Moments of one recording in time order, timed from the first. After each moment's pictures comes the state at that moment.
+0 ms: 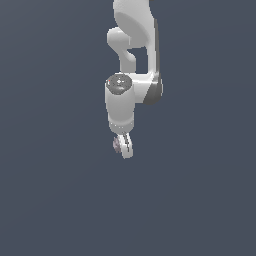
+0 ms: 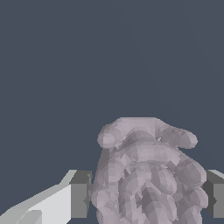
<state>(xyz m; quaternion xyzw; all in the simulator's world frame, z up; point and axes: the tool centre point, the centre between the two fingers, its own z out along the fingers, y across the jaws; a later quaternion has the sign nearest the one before) 0.000 -0.024 0.130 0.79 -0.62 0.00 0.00</state>
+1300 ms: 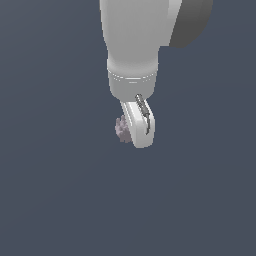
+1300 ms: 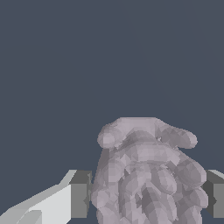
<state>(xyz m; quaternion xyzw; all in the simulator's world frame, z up) 0.076 0.008 0.336 0.79 -0.62 0.00 0.00</state>
